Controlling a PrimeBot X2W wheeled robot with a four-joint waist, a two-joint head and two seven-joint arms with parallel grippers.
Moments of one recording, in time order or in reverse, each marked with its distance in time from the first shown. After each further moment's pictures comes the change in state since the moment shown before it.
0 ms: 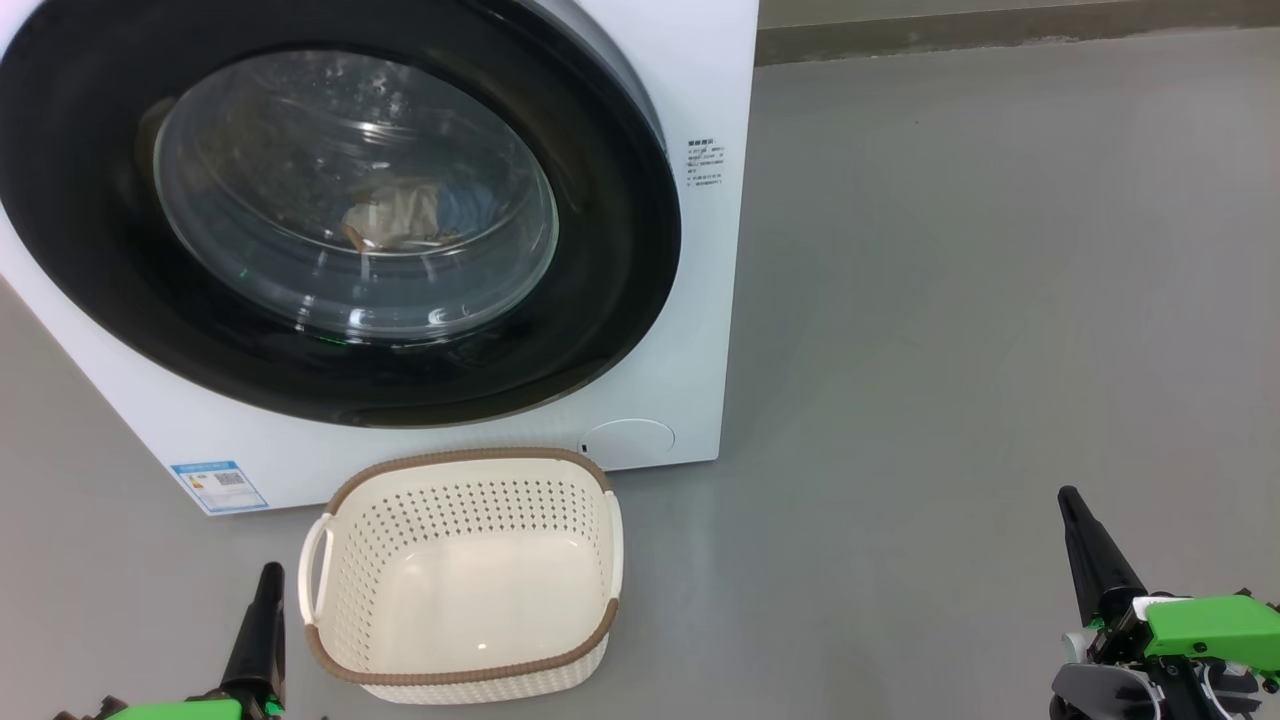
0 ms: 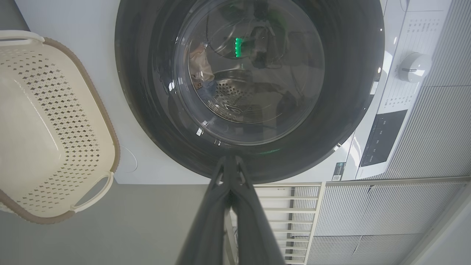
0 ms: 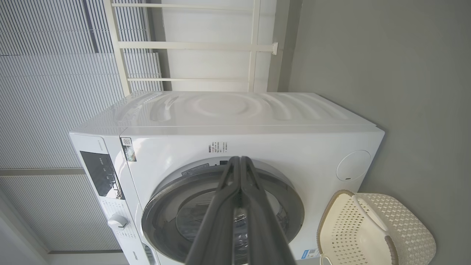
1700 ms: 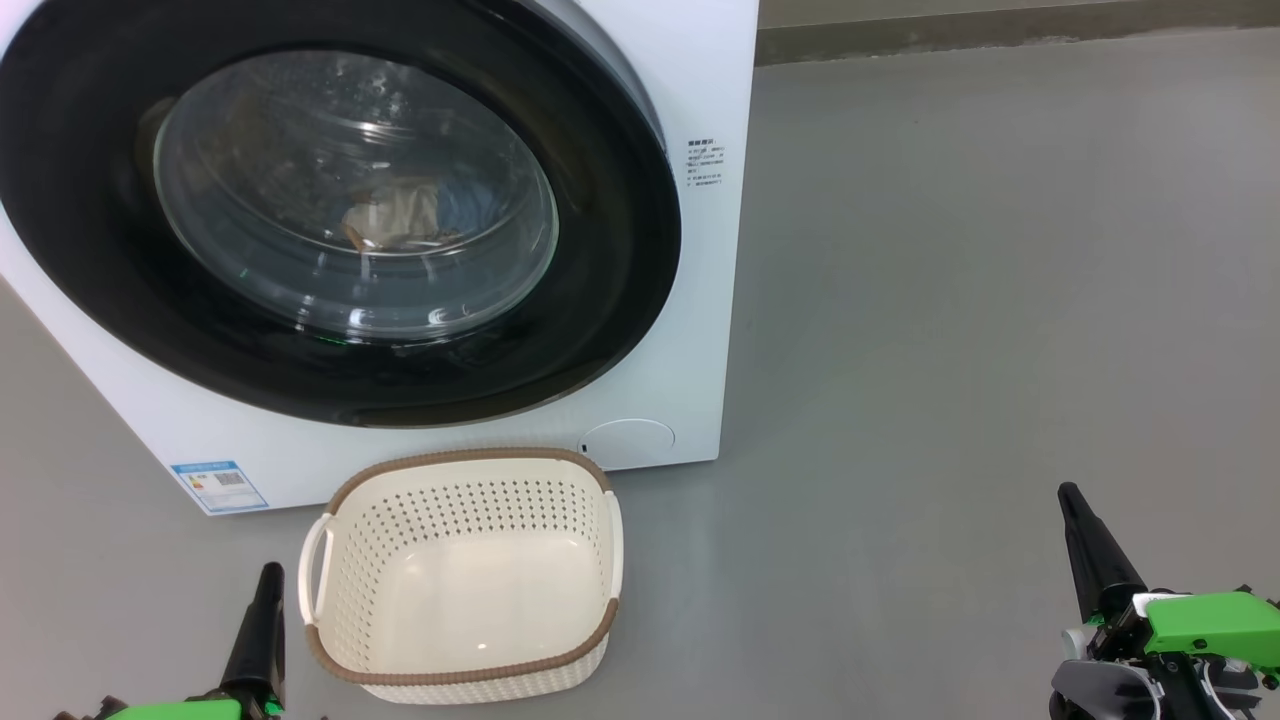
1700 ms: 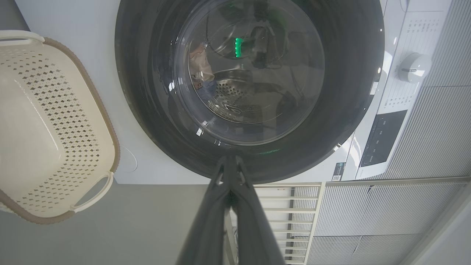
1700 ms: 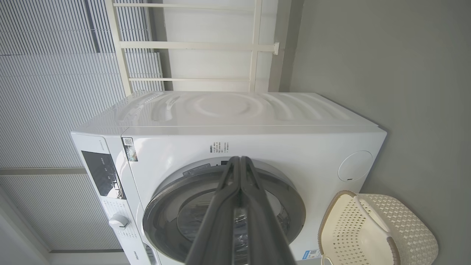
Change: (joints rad) left arm 0.000 -0.001 0.001 0.000 0.000 0.000 0.001; right arm -0.005 0.000 0.000 0.000 0.000 0.000 0.000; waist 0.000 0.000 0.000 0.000
